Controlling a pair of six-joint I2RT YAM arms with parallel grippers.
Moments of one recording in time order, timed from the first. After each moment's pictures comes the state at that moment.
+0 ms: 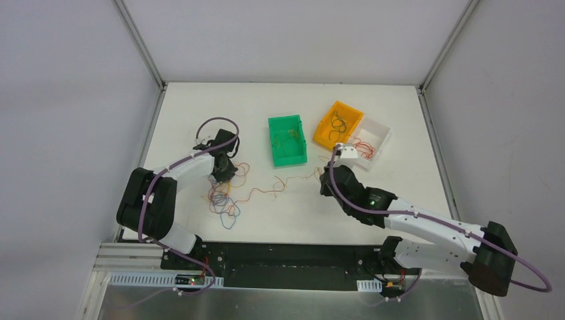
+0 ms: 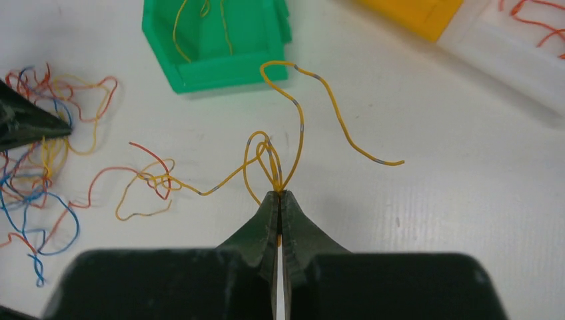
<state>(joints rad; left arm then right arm) -0.34 1.52 0.84 -0.54 -0.29 -0.92 1.04 1.06 0.66 -0.26 0.59 0.66</state>
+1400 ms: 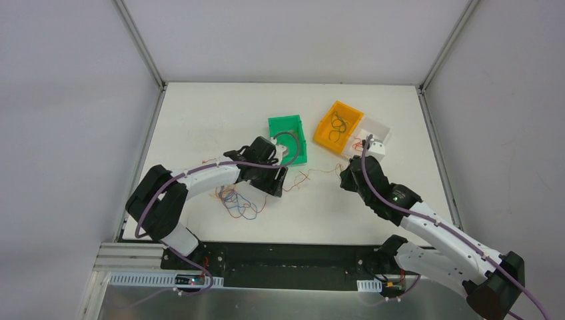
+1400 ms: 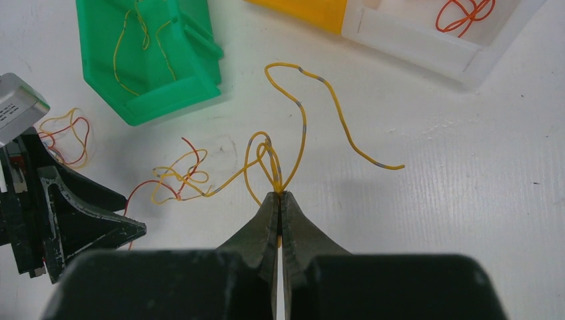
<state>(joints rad) -0.70 1.56 0.91 -0.39 0.21 -0.25 0.76 0.86 0.67 -0.47 0.45 0.72</state>
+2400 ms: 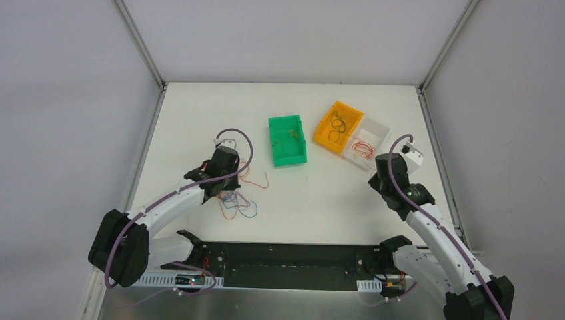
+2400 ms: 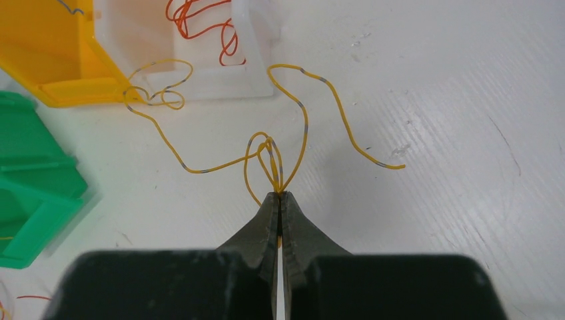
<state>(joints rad) -0.50 1.17 0.62 -0.36 -0.25 -0.45 0.37 0.82 0.63 -0.65 0.50 0.86</state>
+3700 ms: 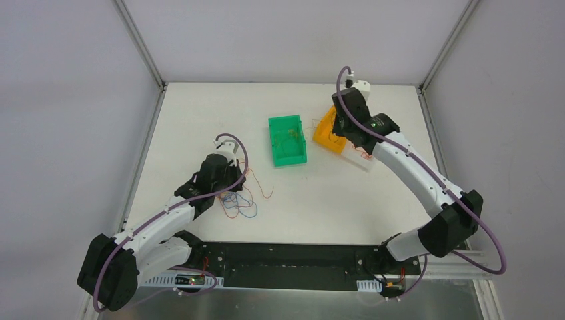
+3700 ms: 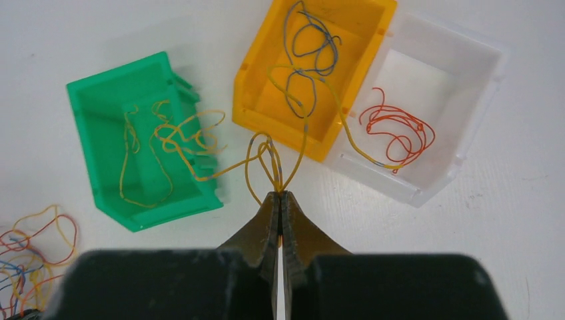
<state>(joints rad) -0.50 0.96 0.46 -0.10 -0.06 -0.38 0.55 1.45 1.42 -0.73 0.47 0.51</state>
